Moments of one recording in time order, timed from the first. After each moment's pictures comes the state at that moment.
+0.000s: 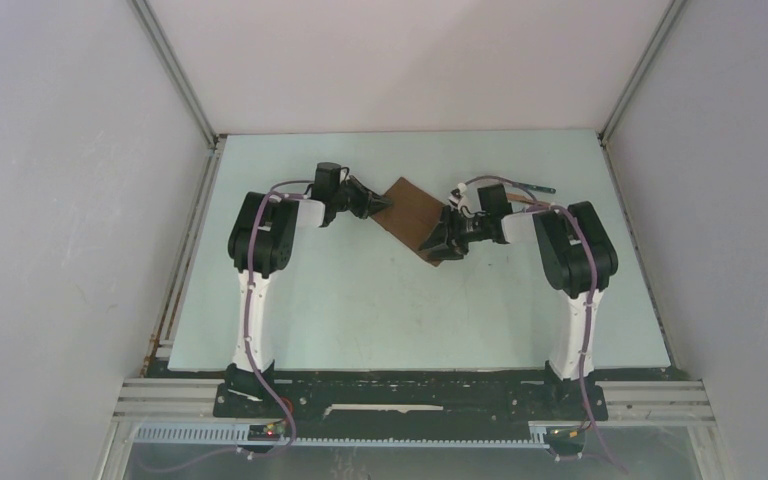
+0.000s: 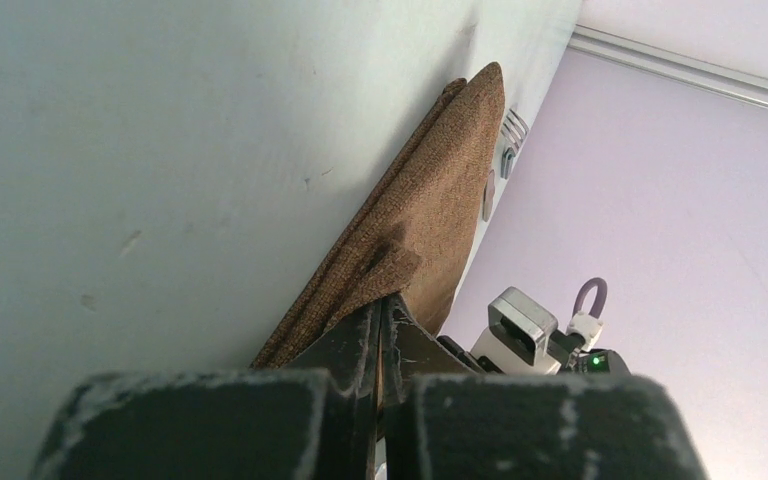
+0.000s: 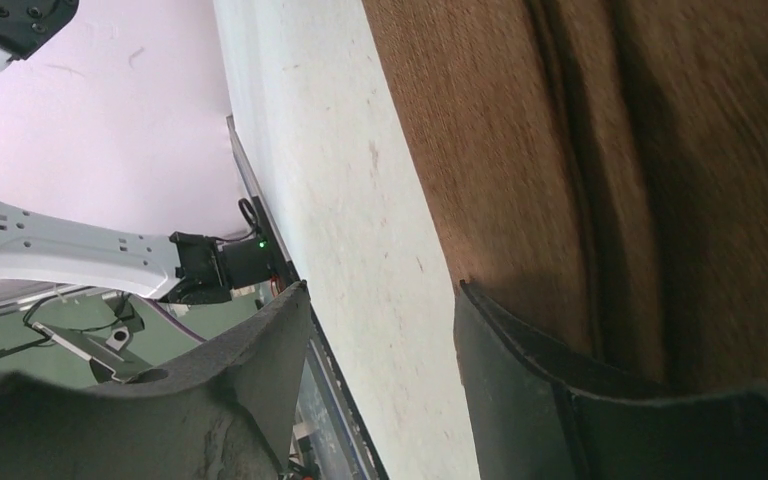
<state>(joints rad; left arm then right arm) -0.25 2.34 1.43 0.32 0.60 -1.28 0.26 2.09 1.14 0.07 -1.01 0.60</state>
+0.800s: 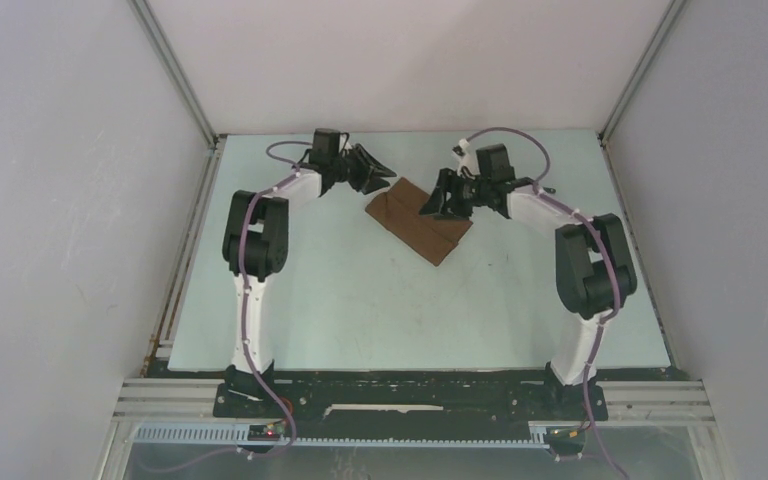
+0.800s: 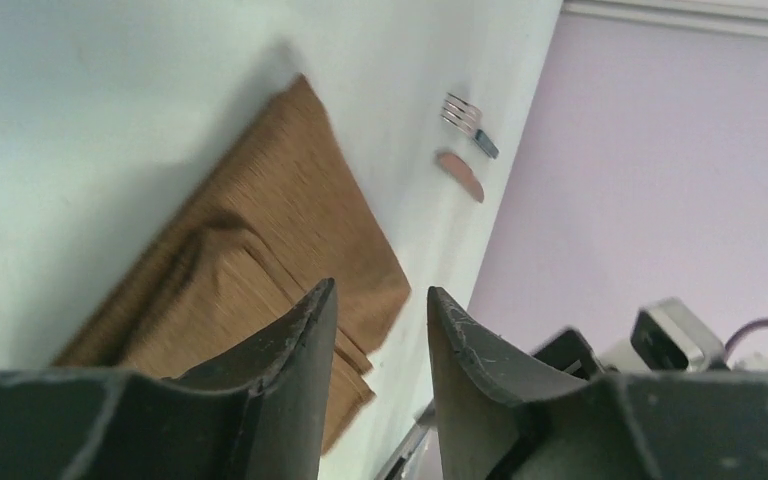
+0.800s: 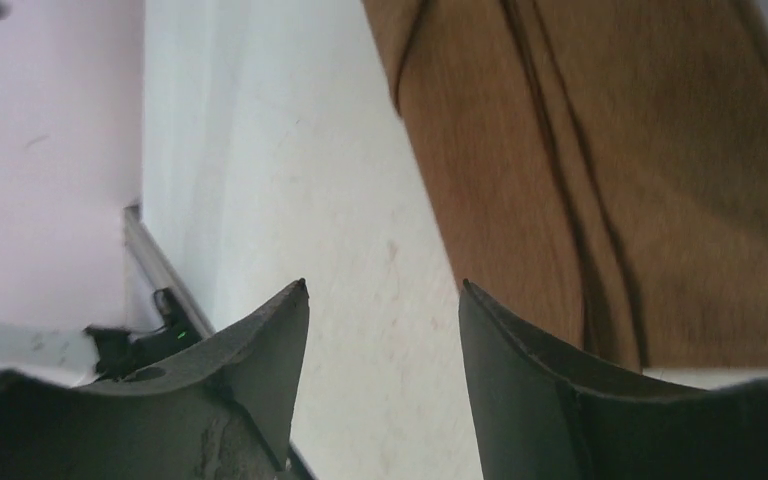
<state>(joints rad) -0.25 2.31 1.72 -0.04 0.62 -1.09 0.28 1.84 1.25 -0.17 -0.72 0.46</state>
